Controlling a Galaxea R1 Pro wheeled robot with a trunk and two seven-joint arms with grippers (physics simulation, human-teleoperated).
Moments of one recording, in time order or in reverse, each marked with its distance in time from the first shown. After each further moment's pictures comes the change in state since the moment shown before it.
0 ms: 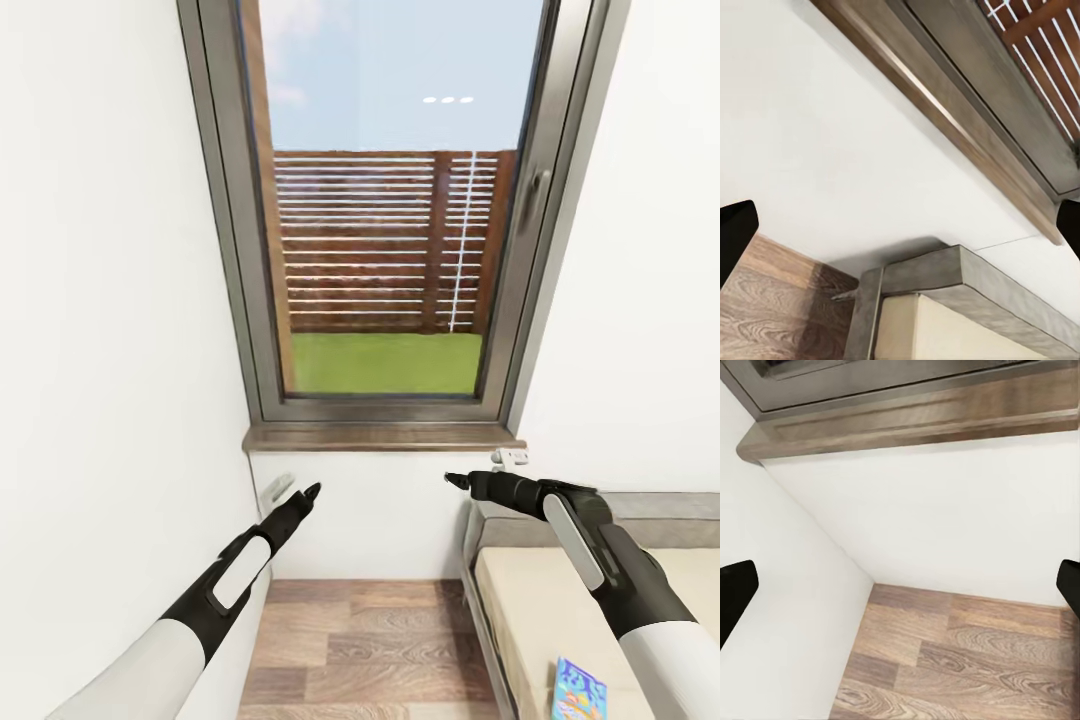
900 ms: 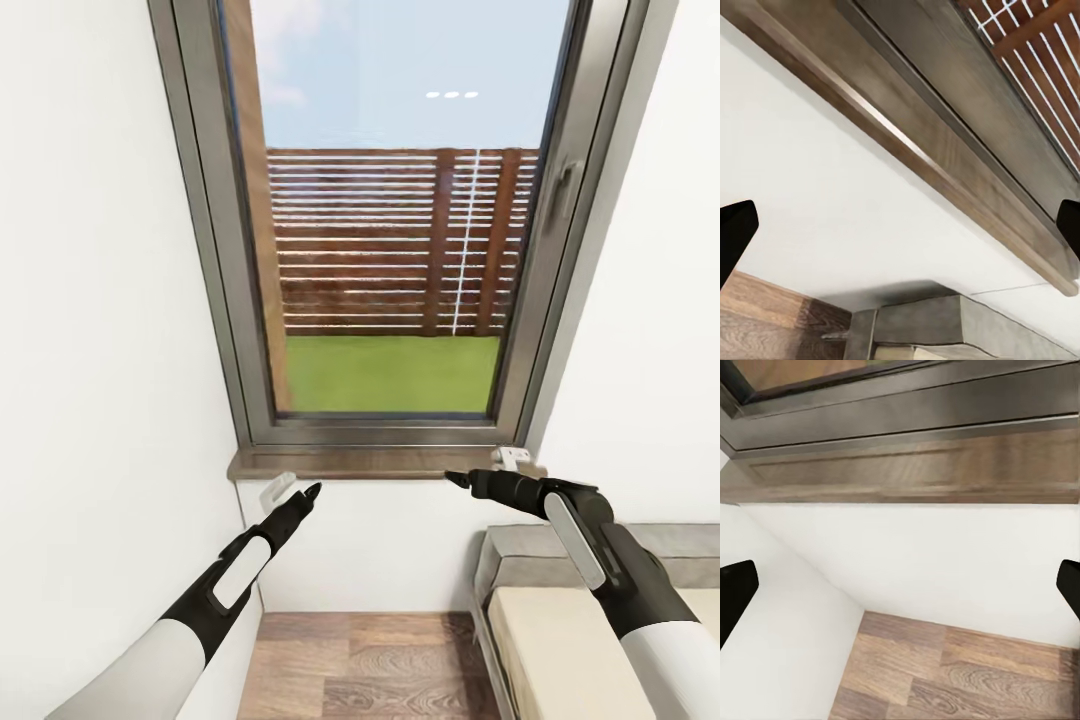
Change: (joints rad) left arm 0.000 0.000 0.000 0.000 0.000 0.000 0.000; right arm 0.000 -0.003 0.000 -0.014 -0.002 0.011 0.000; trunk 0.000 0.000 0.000
